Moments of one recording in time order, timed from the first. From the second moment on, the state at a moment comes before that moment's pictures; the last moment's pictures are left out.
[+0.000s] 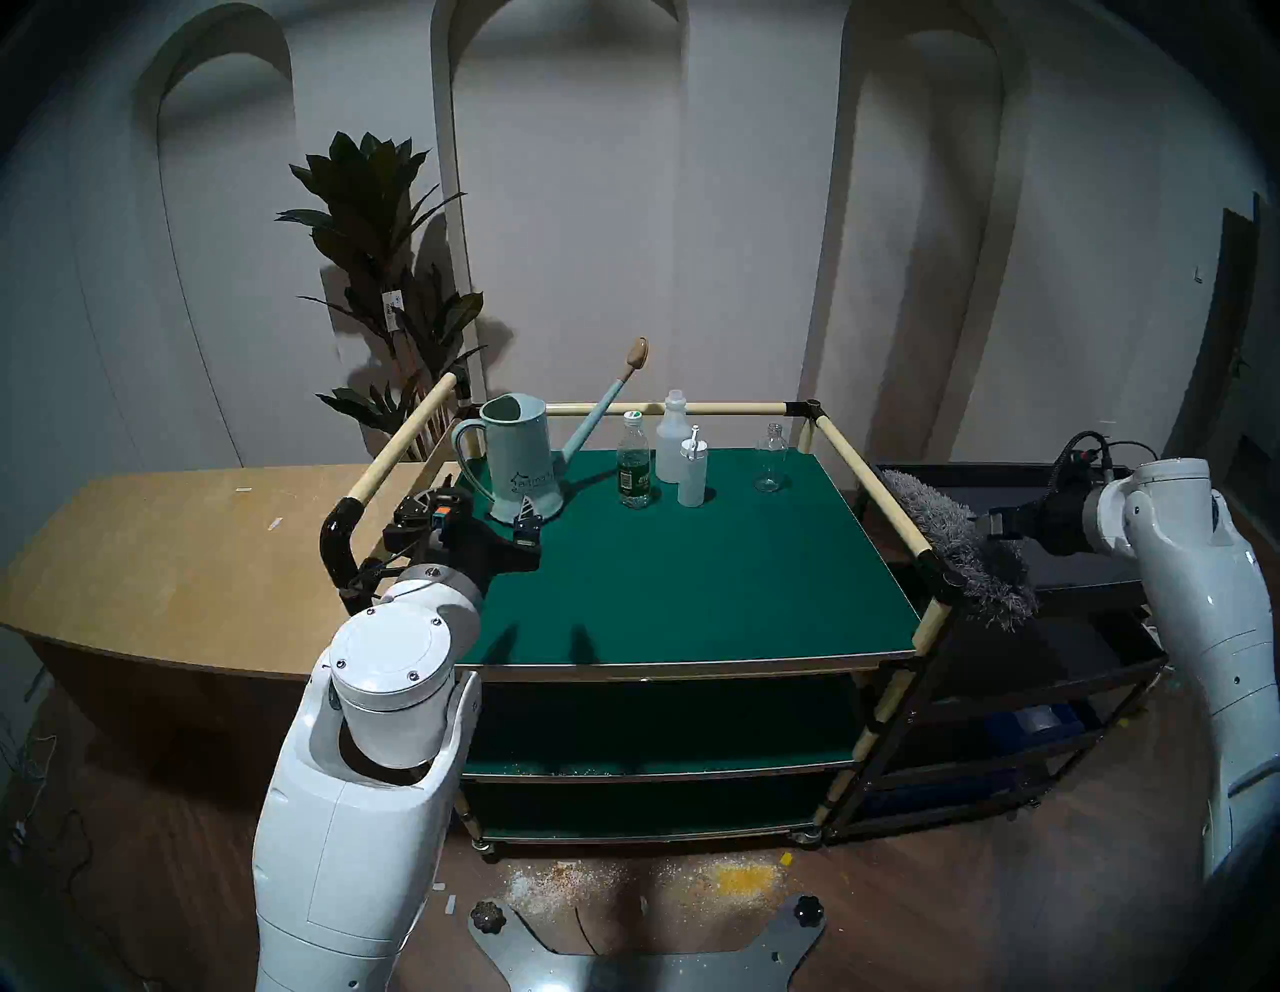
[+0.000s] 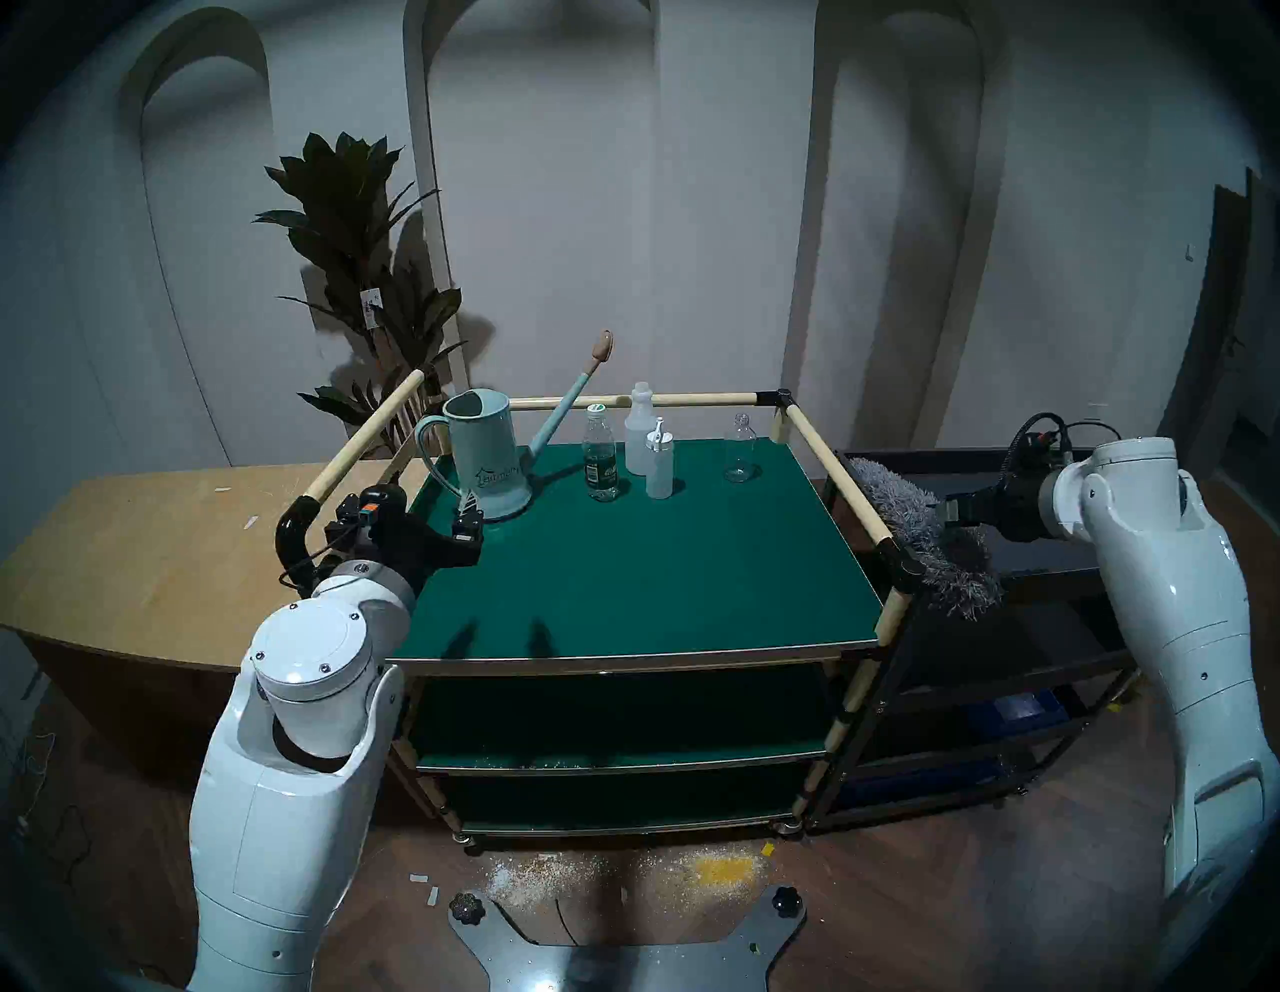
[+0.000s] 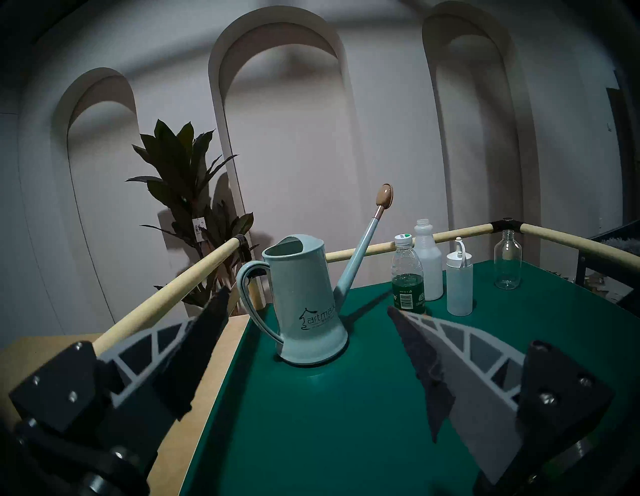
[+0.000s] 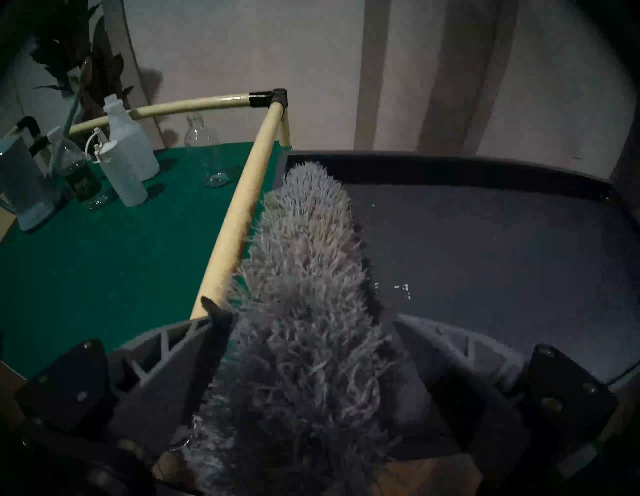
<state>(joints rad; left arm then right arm) 1.68 -1.42 -1.47 -2.10 0.04 0.47 0.08 -1.32 -0.68 1.73 -1.51 0.66 0.96 0.30</state>
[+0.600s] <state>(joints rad) 1.66 -1.37 -1.44 -2.06 0.04 0.39 0.01 -1.46 -0.78 1.92 -1.75 0.74 0.81 0.36</state>
